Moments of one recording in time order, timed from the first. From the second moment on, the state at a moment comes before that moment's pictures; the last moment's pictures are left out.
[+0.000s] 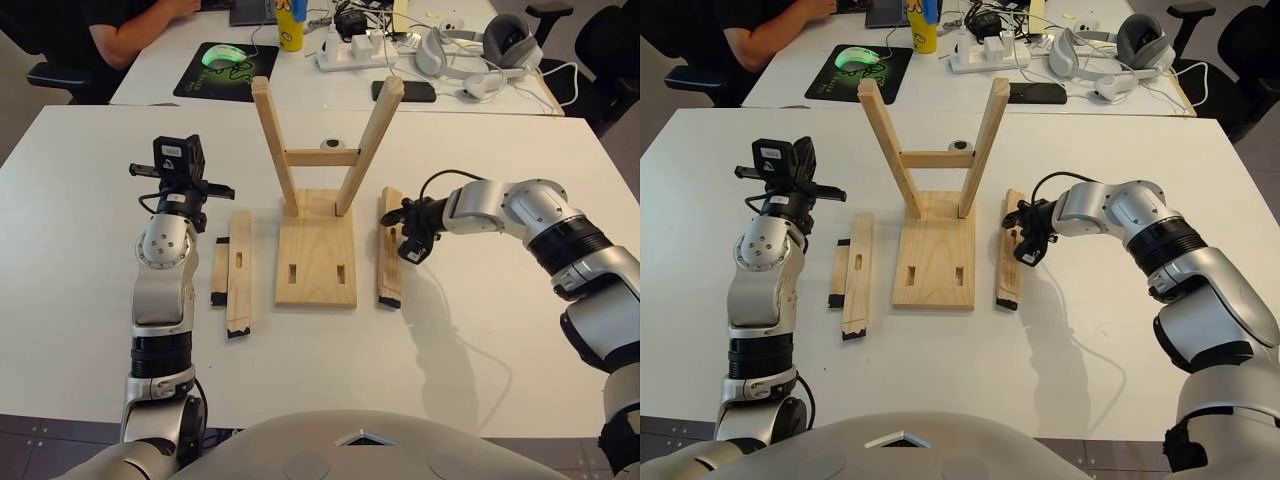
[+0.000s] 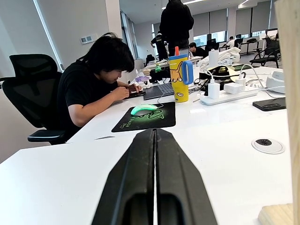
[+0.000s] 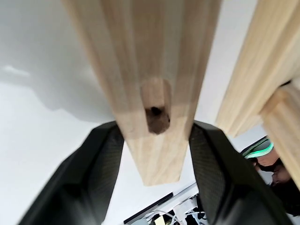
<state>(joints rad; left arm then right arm) -0.22 0.19 0.11 -0.20 0.01 0.33 -0.07 -0.86 -0.76 0.76 0.58 -1.05 -0.82 0.50</state>
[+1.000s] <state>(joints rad) 0.18 0.41 0.24 -0.28 -0.28 0.64 -0.45 0.13 -0.50 -0.39 -0.10 0.64 0.53 0.49</state>
